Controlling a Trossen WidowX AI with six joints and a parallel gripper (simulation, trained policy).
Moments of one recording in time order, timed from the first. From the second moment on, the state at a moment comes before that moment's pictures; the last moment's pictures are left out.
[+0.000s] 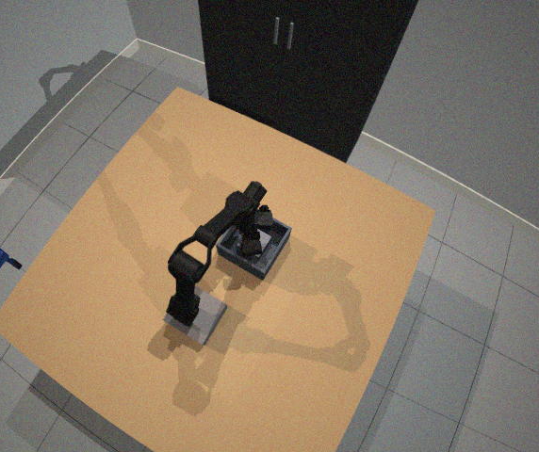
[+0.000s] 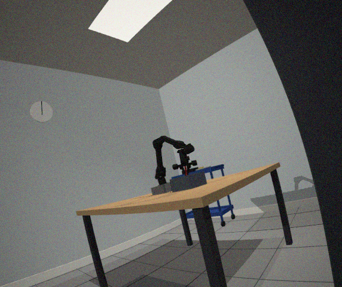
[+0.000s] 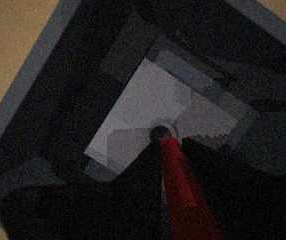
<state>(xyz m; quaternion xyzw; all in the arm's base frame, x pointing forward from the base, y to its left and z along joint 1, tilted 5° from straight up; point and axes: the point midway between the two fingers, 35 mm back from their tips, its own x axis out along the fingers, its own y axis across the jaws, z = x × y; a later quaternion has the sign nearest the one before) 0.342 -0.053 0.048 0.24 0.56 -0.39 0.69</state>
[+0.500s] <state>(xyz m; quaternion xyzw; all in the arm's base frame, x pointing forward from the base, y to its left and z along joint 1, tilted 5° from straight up) 0.349 -0.066 0.016 0.23 0.61 -0.34 0.68</state>
